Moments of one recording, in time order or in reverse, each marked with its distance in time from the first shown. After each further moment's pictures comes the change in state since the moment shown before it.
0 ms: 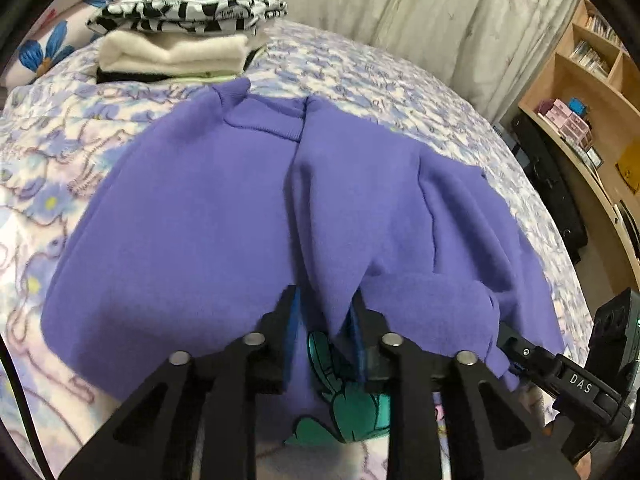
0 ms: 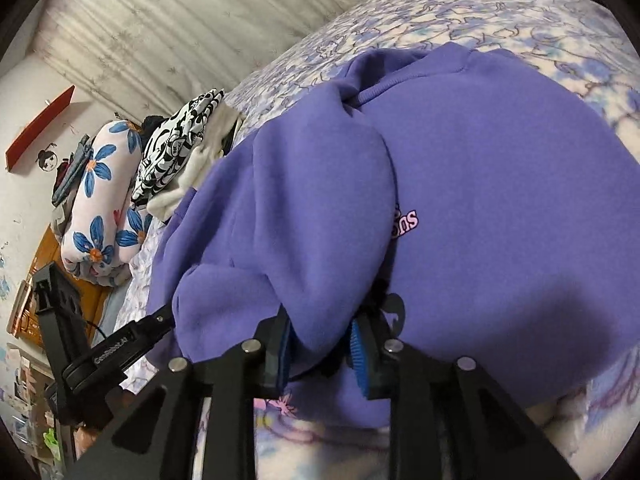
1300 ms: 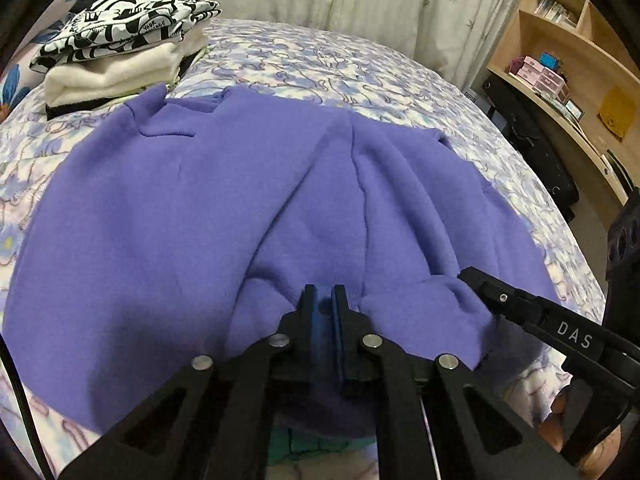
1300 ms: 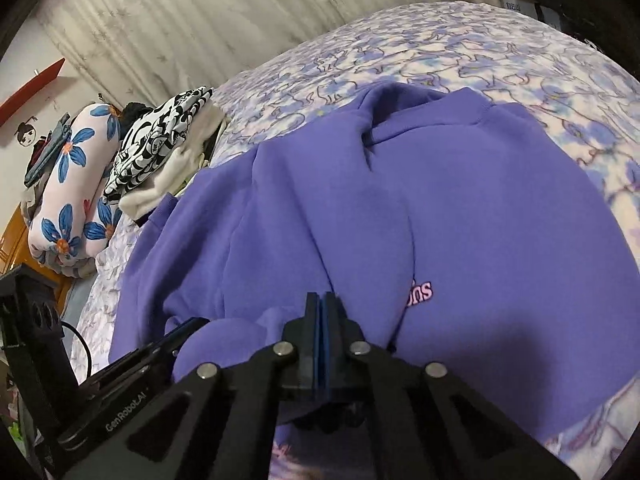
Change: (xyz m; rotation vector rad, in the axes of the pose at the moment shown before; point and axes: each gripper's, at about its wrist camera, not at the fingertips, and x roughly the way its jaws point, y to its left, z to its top) left arm 0.023 -0.055 0.001 0.143 0.047 -0.031; right arm 0.007 0.014 0.028 -0.083 -0.035 -0.132
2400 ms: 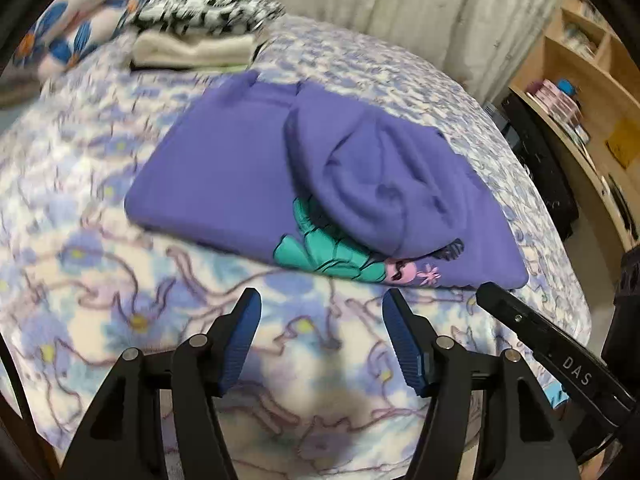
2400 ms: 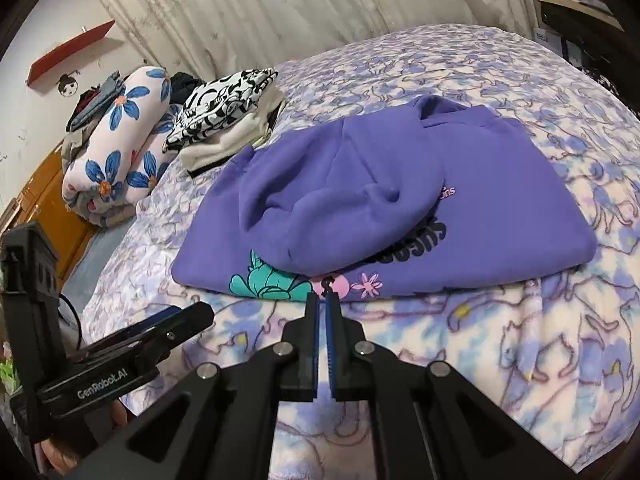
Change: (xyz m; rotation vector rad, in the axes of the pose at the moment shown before) left arm -0.121 0.030 -0.075 -0.157 0.034 0.034; right arm -0.090 0.056 -0.082 -0.159 0.018 0.026
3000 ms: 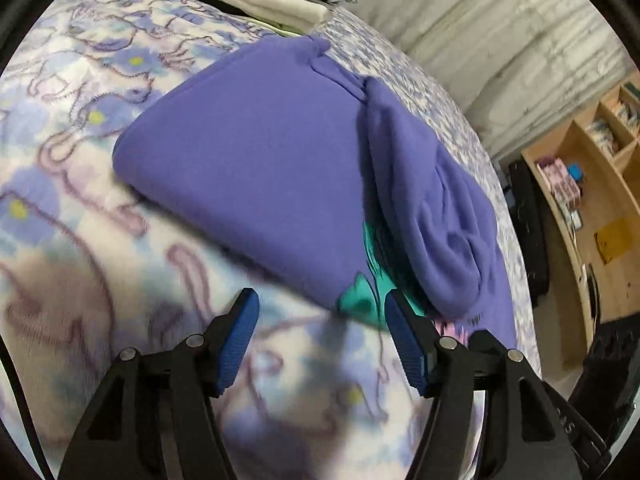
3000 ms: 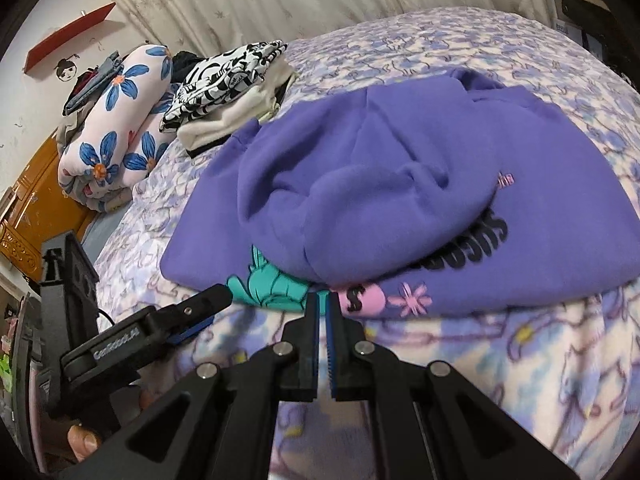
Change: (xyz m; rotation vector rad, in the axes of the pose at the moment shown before) left arm 0.069 0.076 0.012 -0.290 -0.020 -0.159; right arm 0.056 0.014 0.013 -0.026 0.038 0.025
